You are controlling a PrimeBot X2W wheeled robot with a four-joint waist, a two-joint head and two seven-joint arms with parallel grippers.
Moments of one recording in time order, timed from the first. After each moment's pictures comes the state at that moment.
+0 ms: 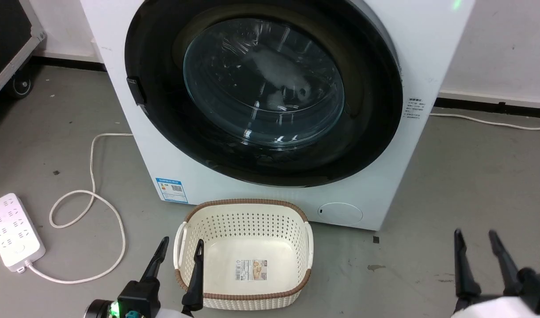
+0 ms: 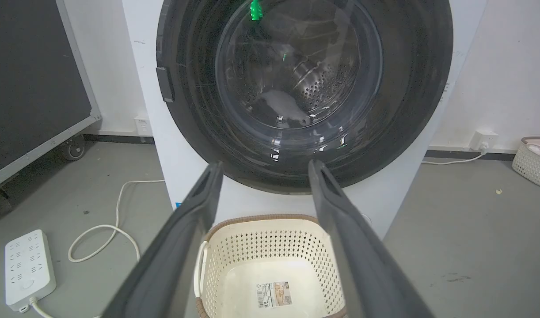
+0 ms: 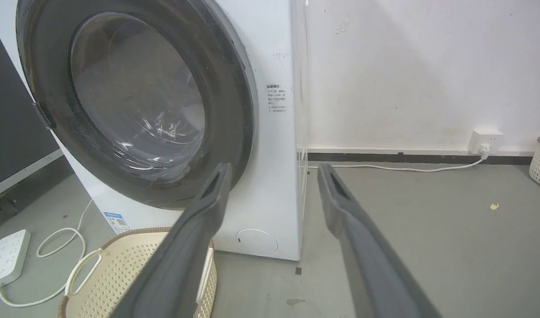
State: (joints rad) left arm 0.05 0.07 -0.11 0.11 -0.10 -0.04 -0.26; right arm 0.03 -0.06 -0.13 0.14 0.14 0.13 -0.26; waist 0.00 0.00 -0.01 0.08
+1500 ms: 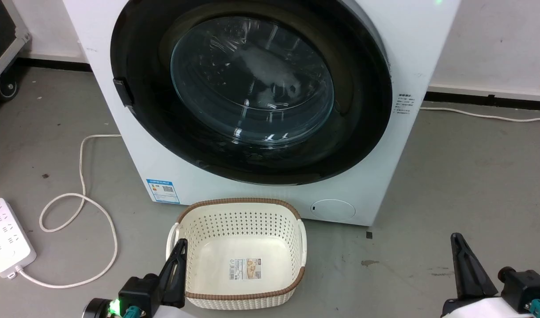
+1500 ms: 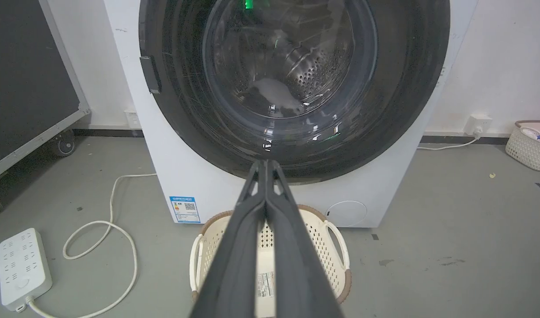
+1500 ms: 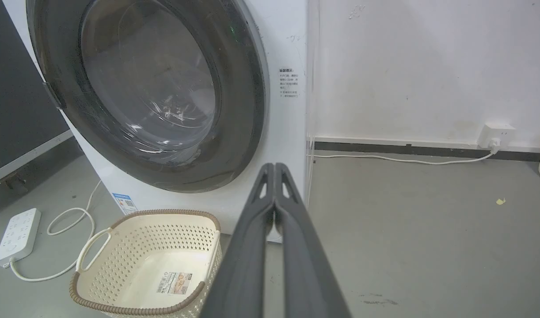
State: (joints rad) left arm 0.05 0.07 -0.10 0.11 -0.08 -0.04 -0.21; right arm 0.05 -0.05 -0.08 0.12 0.12 0.13 -0.21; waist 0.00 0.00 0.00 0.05
